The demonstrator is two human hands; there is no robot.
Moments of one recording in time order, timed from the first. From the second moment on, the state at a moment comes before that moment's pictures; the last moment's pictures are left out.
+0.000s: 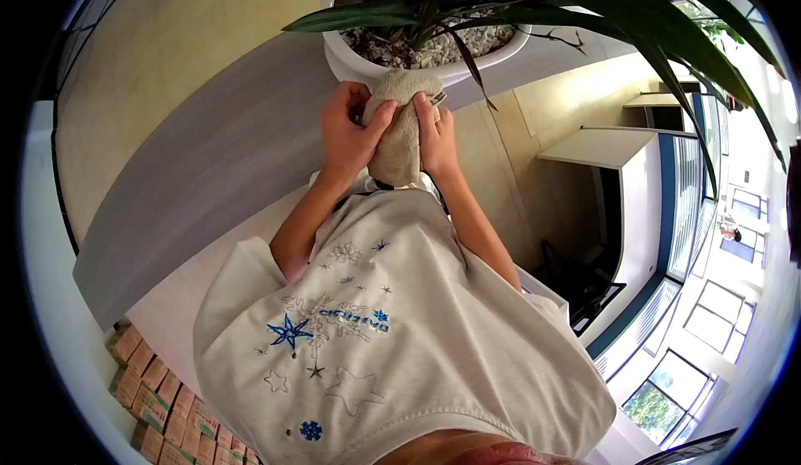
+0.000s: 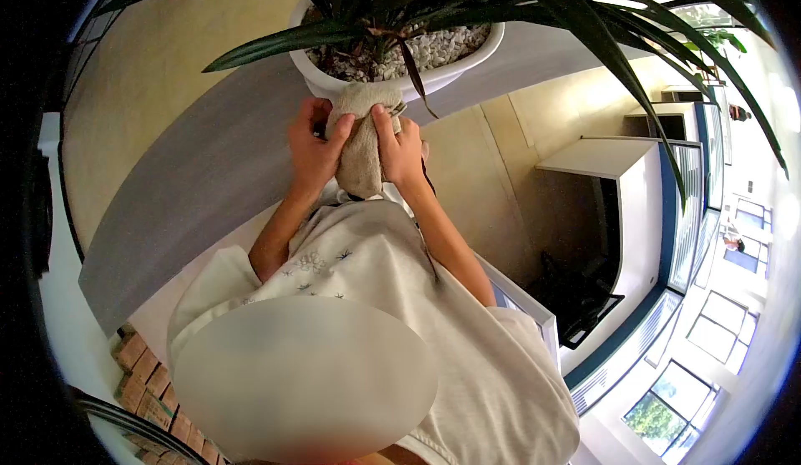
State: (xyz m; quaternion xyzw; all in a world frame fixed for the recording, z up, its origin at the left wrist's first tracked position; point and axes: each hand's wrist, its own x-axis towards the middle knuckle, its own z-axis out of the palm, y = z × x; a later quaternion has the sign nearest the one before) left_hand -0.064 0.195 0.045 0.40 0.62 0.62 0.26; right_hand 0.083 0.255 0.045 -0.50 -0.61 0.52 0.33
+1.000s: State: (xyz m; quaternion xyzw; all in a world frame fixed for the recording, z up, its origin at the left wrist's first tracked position) left_hand -0.083 0.186 -0.047 0.42 0.65 0.57 0.27; right_hand 0.081 0.255 -0.056 -0.56 -0.65 0.45 0.24
